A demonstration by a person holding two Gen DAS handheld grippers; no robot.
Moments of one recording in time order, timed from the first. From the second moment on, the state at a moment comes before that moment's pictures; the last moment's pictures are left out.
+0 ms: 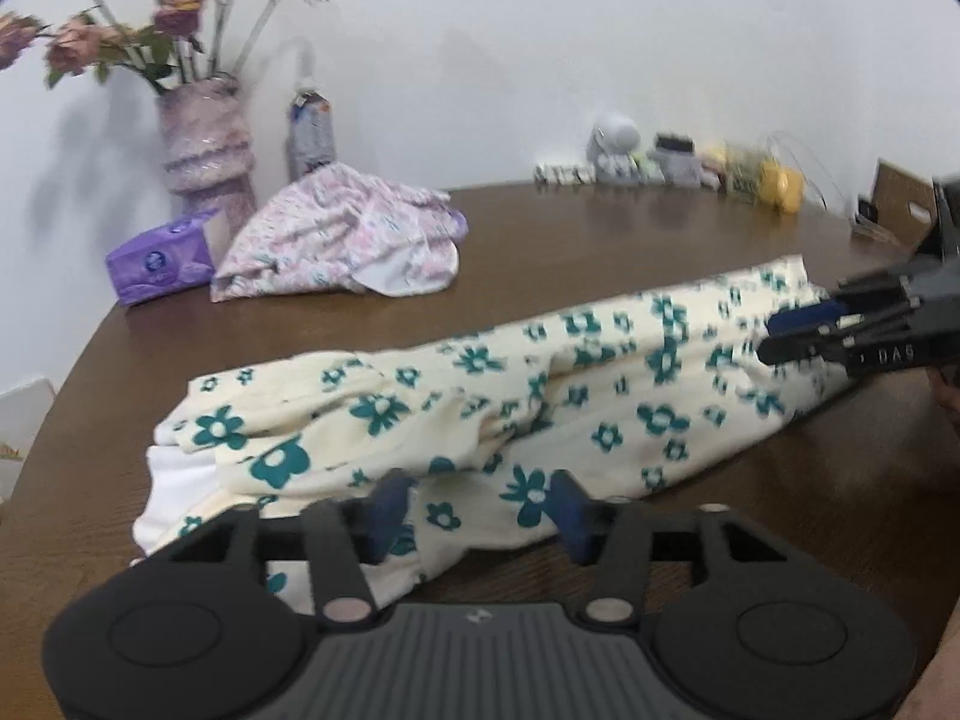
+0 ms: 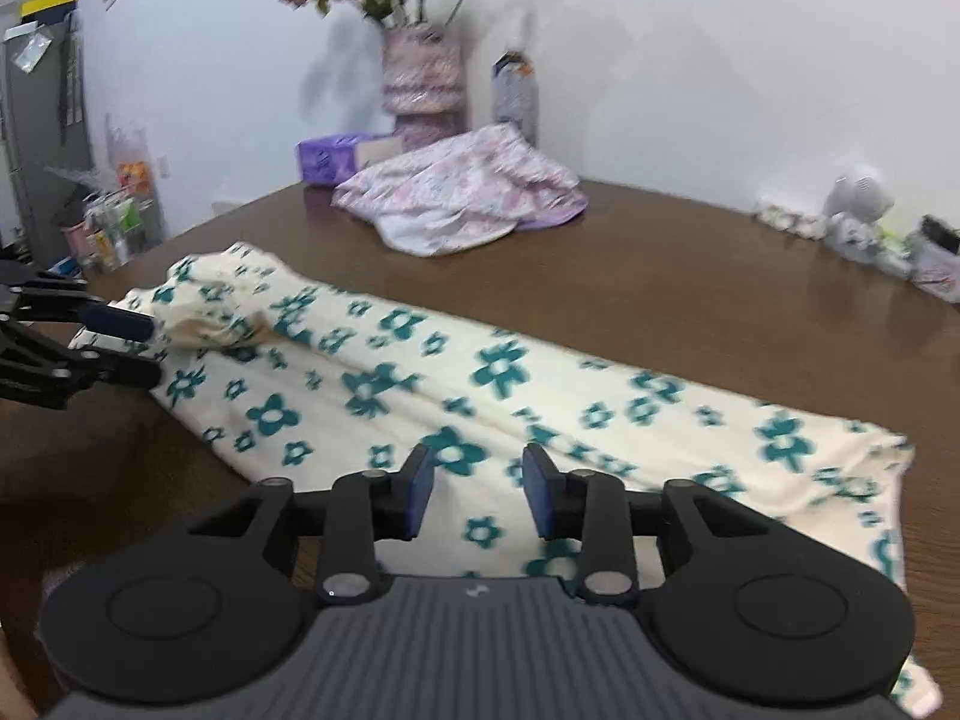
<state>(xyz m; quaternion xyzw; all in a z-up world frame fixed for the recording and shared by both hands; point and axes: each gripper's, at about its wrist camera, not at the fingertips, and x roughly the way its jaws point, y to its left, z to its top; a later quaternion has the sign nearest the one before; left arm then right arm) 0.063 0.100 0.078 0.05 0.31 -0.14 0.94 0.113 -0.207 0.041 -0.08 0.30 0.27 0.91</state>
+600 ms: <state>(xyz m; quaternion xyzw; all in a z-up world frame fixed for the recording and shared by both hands) 0.044 0.175 0.060 -0.30 0.32 0.03 0.90 0.085 -0.279 0.035 -0.06 0.30 0.15 0.94</state>
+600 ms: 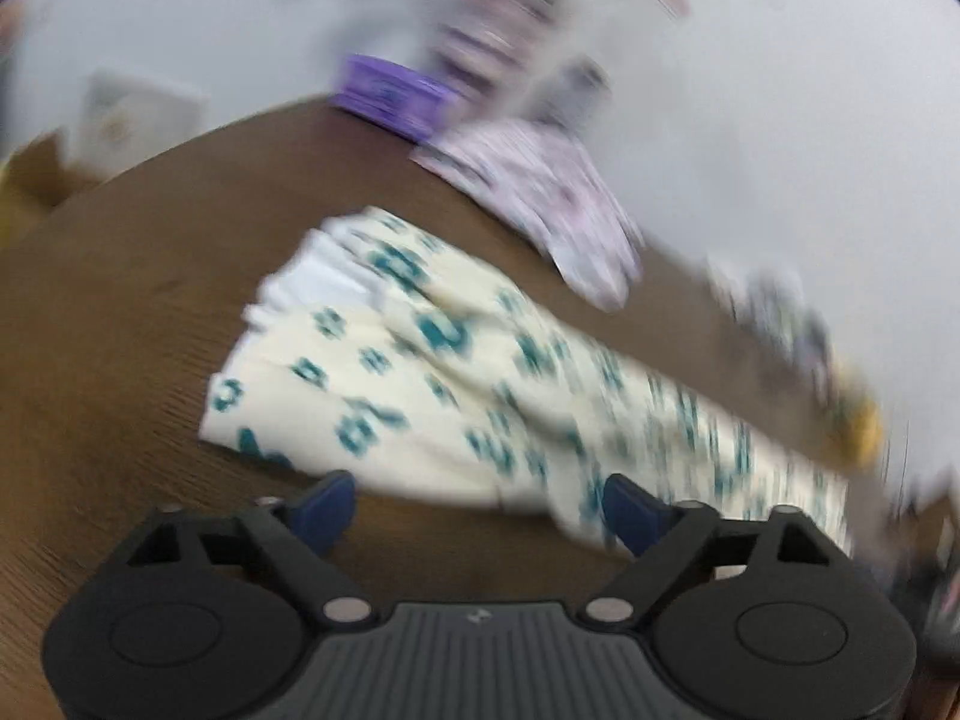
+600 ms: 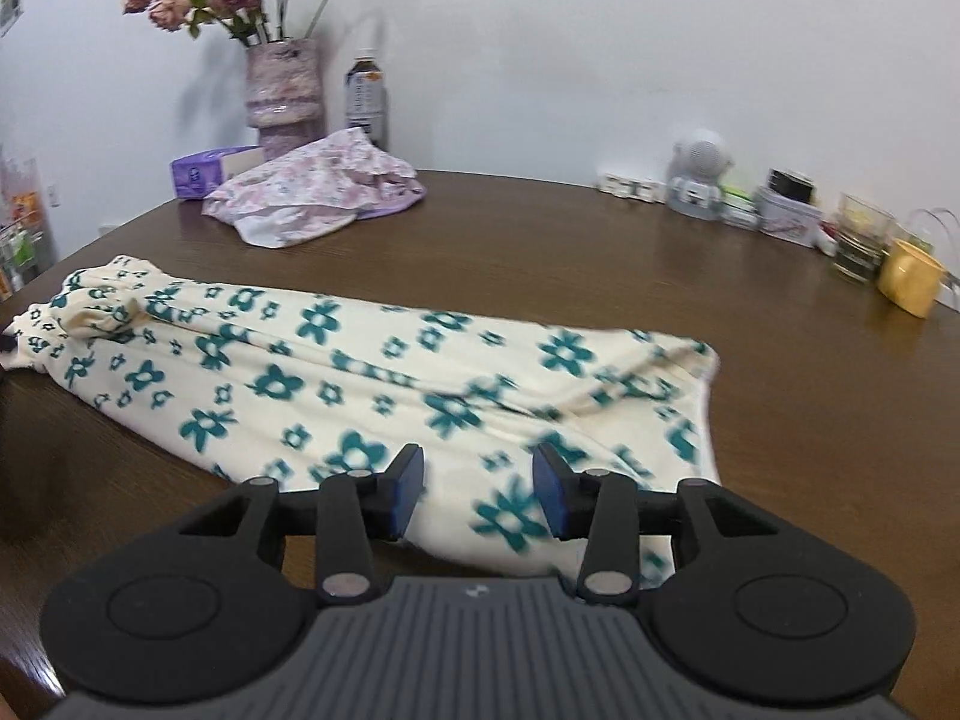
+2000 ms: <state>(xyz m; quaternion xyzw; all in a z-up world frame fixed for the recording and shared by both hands) 0.089 0.013 0.085 0.35 0.13 0.00 0.93 0.074 -0.295 0.020 -0.03 0.30 0.13 0.95</state>
